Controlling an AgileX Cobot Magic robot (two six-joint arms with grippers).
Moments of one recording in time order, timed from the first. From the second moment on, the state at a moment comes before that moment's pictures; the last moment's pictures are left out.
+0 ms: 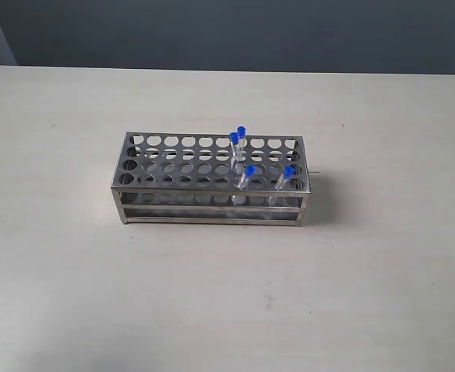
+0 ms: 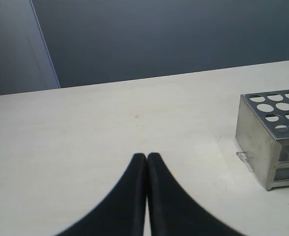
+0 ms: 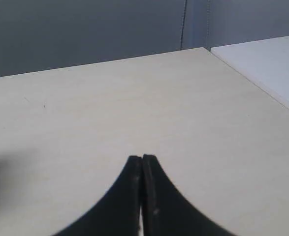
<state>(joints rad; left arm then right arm) 0.10 0.01 0.00 0.02 0.24 0.06 -0.12 0.03 0.00 0.03 0.33 0.02</state>
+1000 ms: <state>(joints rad) 0.10 0.01 0.00 0.02 0.24 0.06 -0.12 0.11 -0.11 -0.08 -0.45 0.68</state>
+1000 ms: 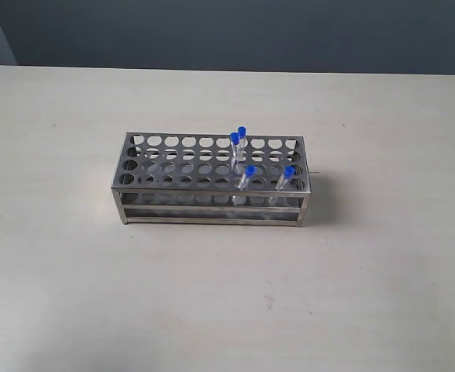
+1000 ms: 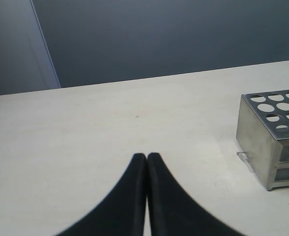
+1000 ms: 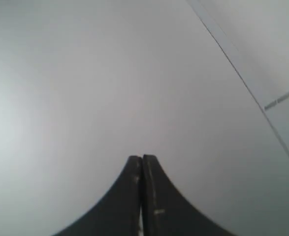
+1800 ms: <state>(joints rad) 0.10 0.01 0.00 0.02 0.24 0.06 0.22 1.16 -0.50 -0.62 -0.49 0.49</state>
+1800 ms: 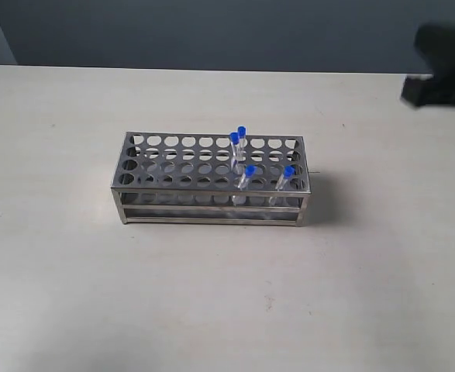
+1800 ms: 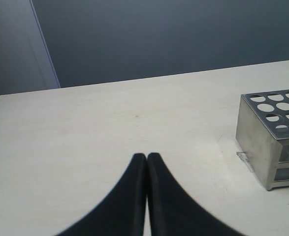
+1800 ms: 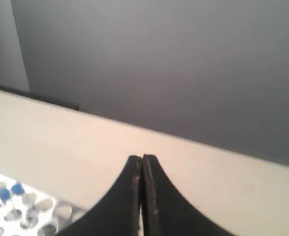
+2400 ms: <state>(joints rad) 0.10 0.01 0.00 0.02 0.24 0.06 0.44 1.46 -0.25 -0.41 -0.92 0.19</state>
